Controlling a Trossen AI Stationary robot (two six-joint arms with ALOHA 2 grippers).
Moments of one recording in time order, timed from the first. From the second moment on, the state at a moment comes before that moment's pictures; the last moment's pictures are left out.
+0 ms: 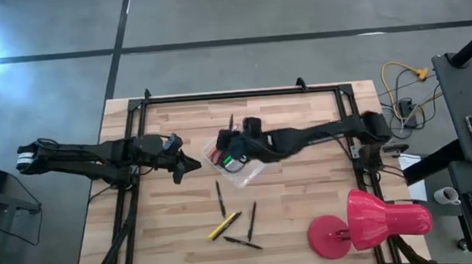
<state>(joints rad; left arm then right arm) 0.00 0.79 0.58 -0.23 0.04 -0.71 0.06 1.89 1.60 -0.48 0.70 1.48</state>
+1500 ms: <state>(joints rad) -0.47 1.29 0.61 -0.07 -0.07 -0.06 0.26 1.81 1.79 -1.03 0.39 0.42</state>
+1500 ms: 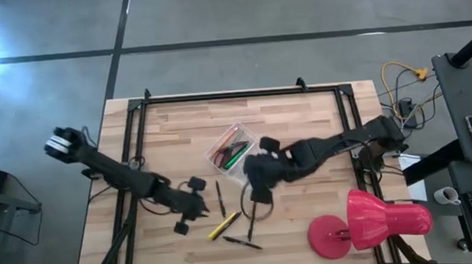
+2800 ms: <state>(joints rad) -0.26 1.68 0.89 -0.33 0.00 0.88 0.44 1.81 1.78 -1.22 0.55 0.81</state>
